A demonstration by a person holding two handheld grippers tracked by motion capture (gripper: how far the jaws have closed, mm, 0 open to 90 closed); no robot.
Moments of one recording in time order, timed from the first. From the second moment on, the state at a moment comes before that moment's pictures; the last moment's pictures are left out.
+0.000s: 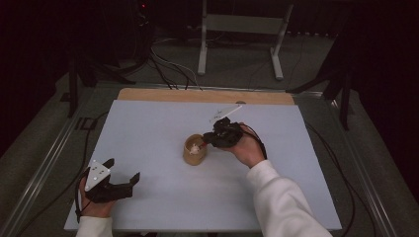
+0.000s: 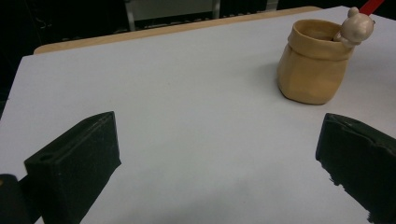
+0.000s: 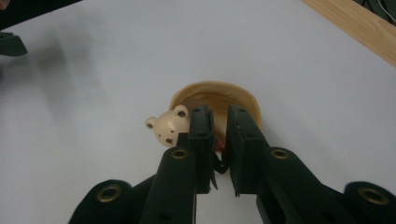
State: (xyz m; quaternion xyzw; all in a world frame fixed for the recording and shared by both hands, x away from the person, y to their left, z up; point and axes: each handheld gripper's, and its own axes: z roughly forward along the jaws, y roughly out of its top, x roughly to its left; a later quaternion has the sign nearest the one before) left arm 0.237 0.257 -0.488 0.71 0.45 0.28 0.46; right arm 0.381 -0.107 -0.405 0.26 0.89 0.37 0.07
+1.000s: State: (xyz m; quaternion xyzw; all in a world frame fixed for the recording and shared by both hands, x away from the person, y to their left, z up) left arm 0.237 0.259 -0.489 0.71 0.45 0.29 0.46; right arm 0.390 -0.125 -0.406 0.35 0.82 0.43 0.12
